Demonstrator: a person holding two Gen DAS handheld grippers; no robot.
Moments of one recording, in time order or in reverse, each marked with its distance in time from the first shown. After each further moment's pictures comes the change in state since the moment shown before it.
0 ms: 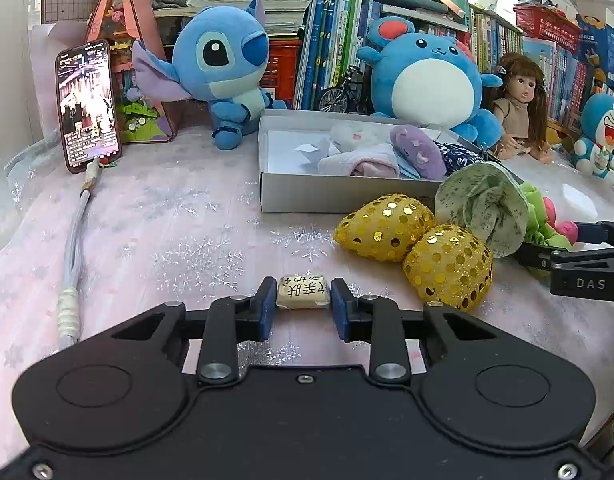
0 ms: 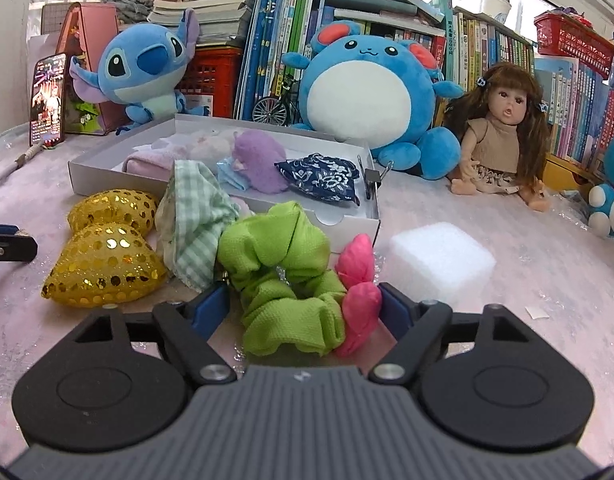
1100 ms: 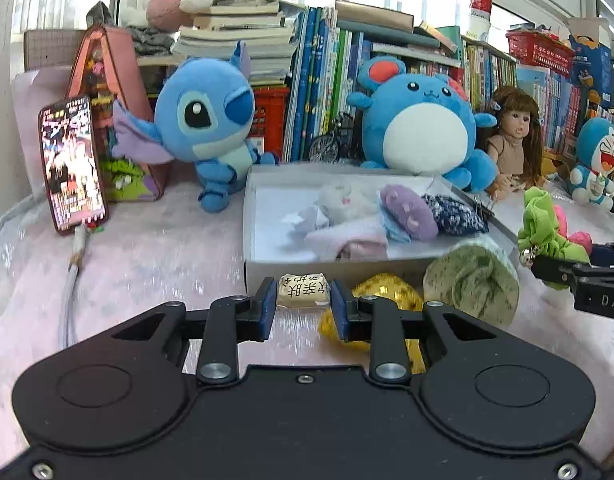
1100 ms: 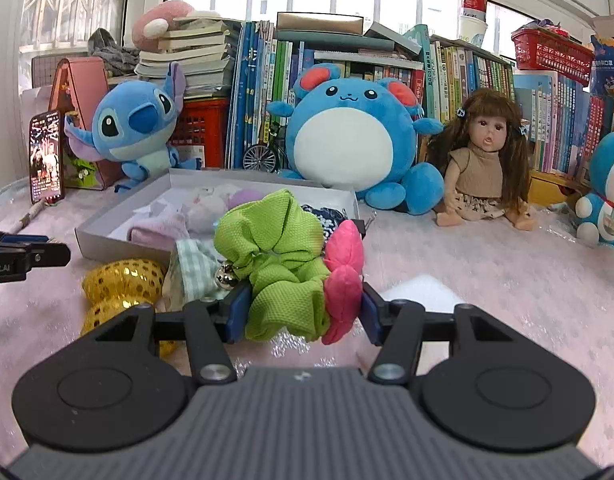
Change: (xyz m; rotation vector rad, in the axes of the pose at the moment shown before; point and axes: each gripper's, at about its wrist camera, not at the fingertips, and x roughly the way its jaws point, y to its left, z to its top) left arm 0.005 -0.012 0.053 0.022 -0.090 -0.007; right arm -0.026 -0.010 0.030 0.076 -0.089 0.002
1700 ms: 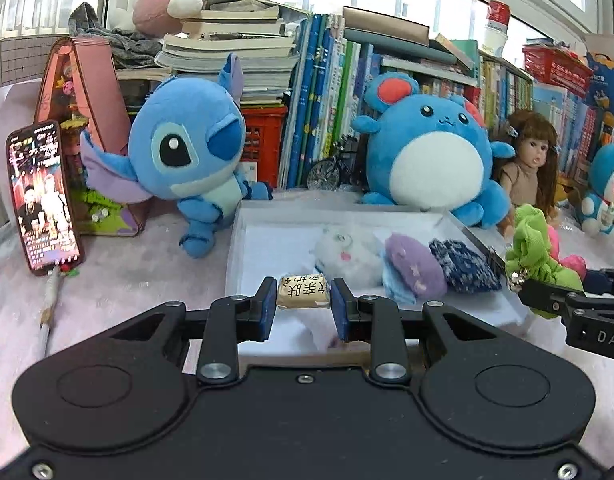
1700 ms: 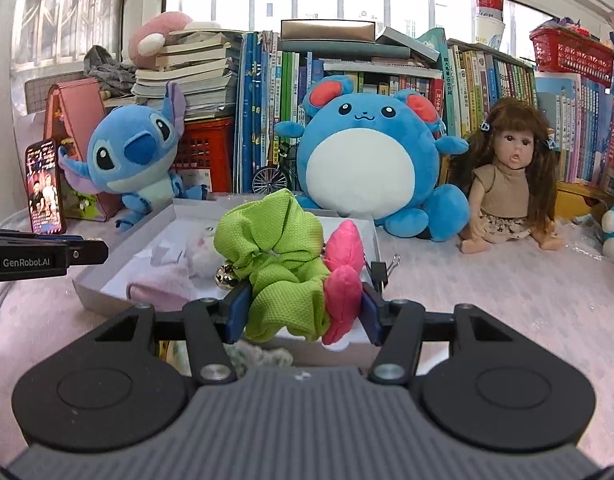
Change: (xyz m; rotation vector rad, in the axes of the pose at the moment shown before) left arm 0.051 -0.002 0.058 -0.039 0.006 -0.007; right arm 0.036 -0.002 0.042 0.033 0.002 0.050
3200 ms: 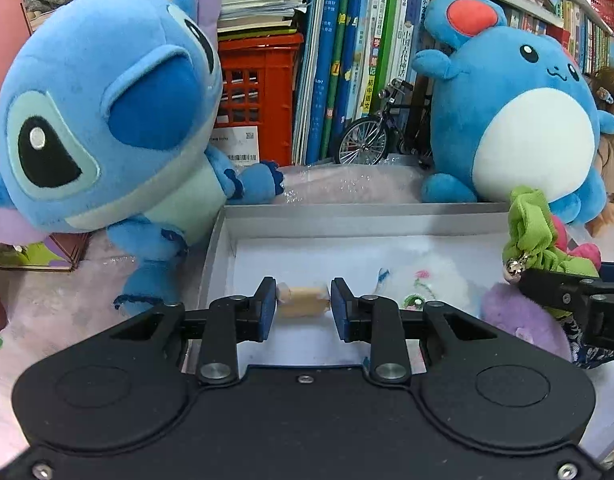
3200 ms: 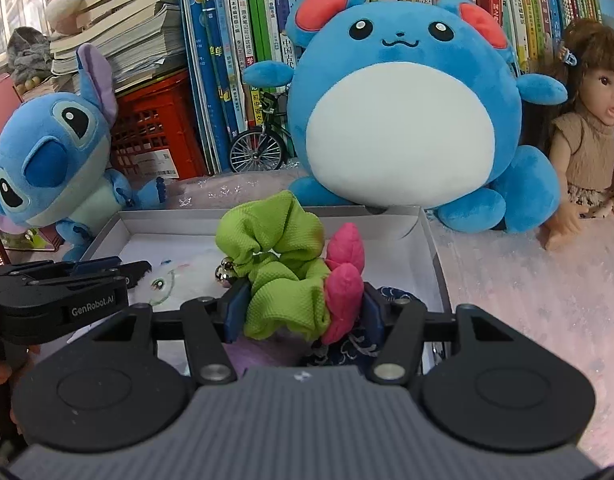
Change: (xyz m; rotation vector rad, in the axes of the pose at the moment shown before) left arm 0.179 0.010 0.045 0.018 0.191 0.076; right arm 0.162 -0.005 0.063 0.123 0.239 0.044
